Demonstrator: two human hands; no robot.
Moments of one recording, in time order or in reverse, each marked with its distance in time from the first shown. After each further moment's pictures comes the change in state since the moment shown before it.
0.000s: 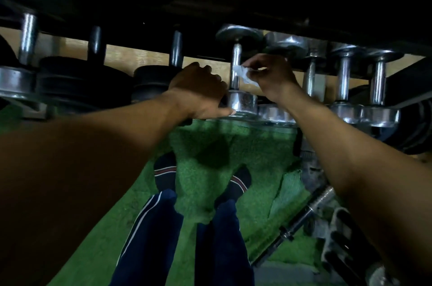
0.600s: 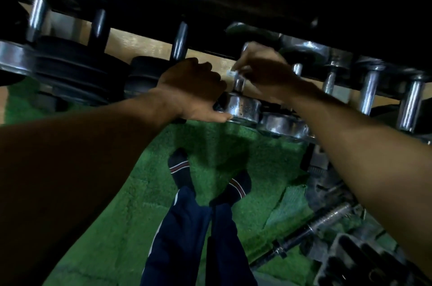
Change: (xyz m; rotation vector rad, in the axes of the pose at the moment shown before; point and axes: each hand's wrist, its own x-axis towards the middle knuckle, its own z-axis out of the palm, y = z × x) left_hand -0.001 0.001 0.002 -0.004 0.083 -0.026; right_hand 0.049 0.007 0.005 -0.501 -0.306 -0.503
